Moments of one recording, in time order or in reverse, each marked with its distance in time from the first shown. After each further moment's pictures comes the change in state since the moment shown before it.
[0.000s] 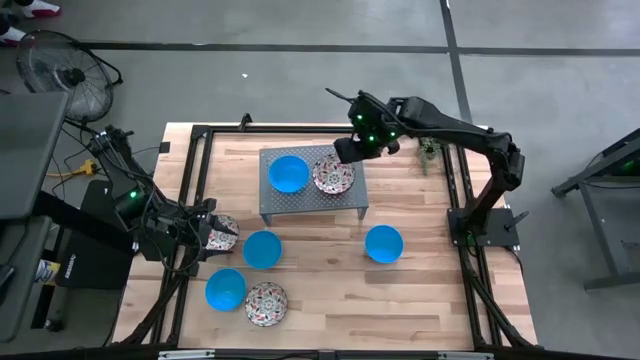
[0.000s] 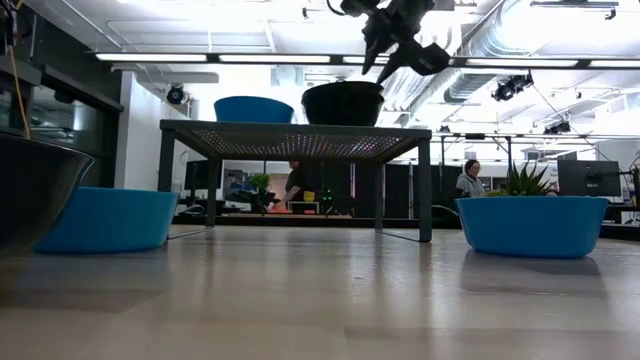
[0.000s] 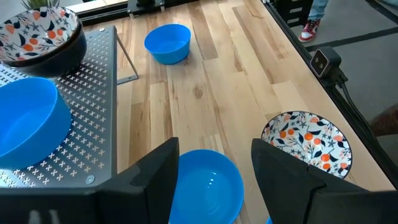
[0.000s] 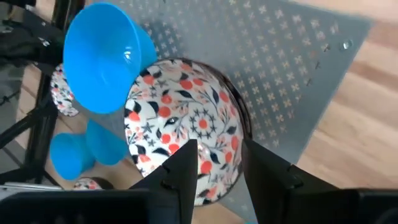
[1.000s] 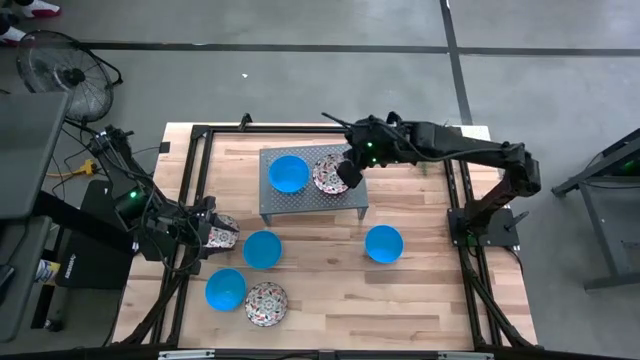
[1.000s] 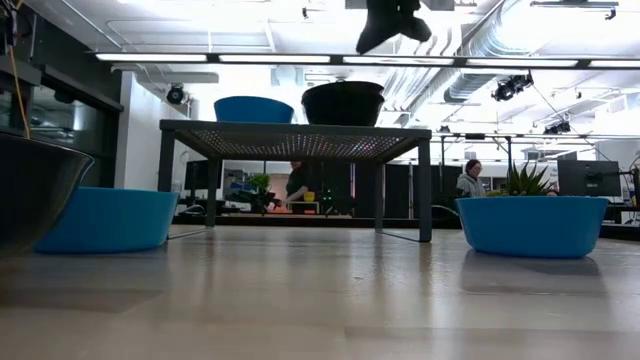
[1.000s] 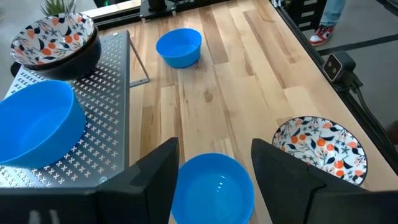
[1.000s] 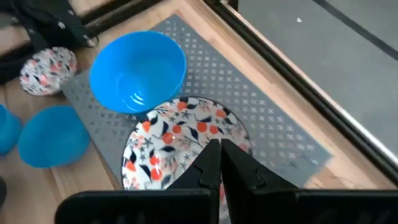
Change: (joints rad) left arm 0.000 0.000 0.000 -0.001 -0.047 0.001; right arm 0.194 -0.142 -0.160 0.271 0.396 -0.452
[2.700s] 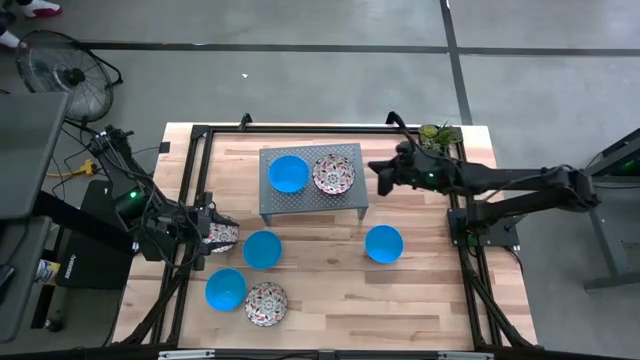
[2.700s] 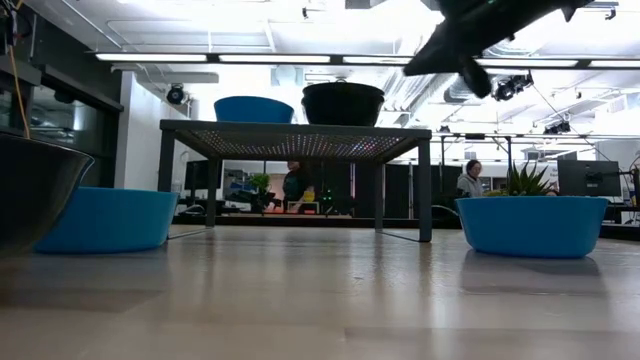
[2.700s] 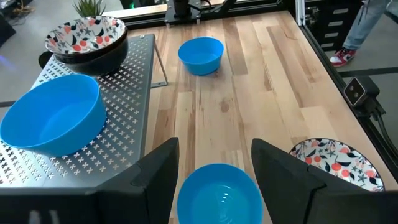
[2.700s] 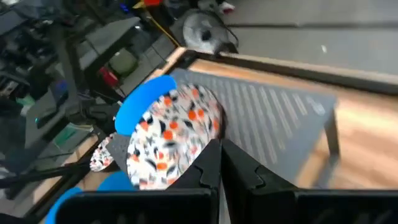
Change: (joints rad) left arm 0.000 0.001 0.000 0.000 -0.090 -0.094; right arm 0.033 -0.560 -0.890 0.764 0.076 0.333
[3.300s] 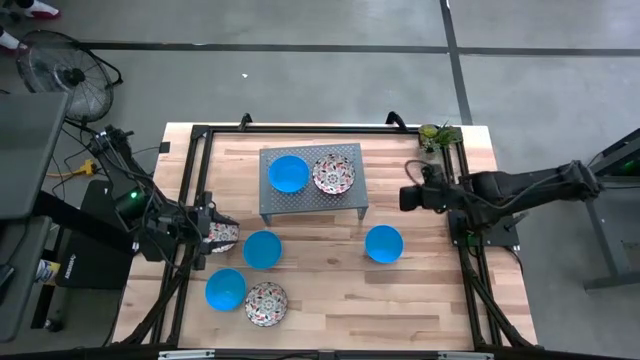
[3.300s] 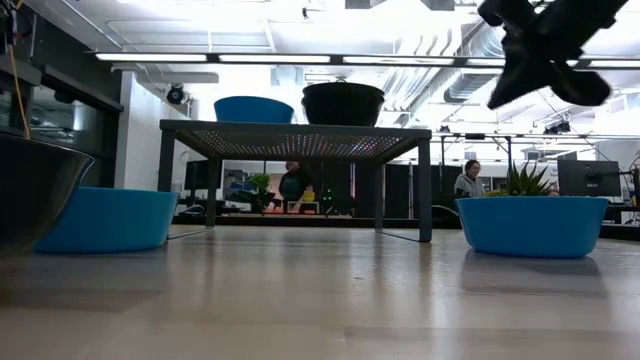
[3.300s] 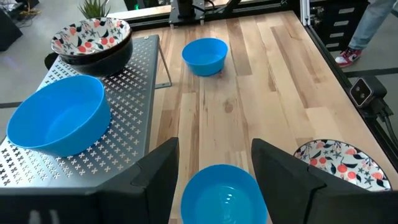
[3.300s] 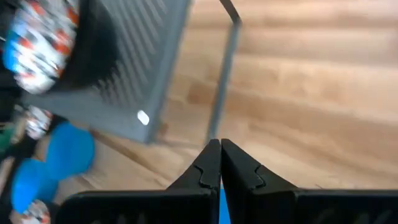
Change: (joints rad) left arm 0.000 0.005 0.000 -0.003 -0.016 0.000; right arm 0.276 -0.152 0.000 -0.676 0.155 0.652
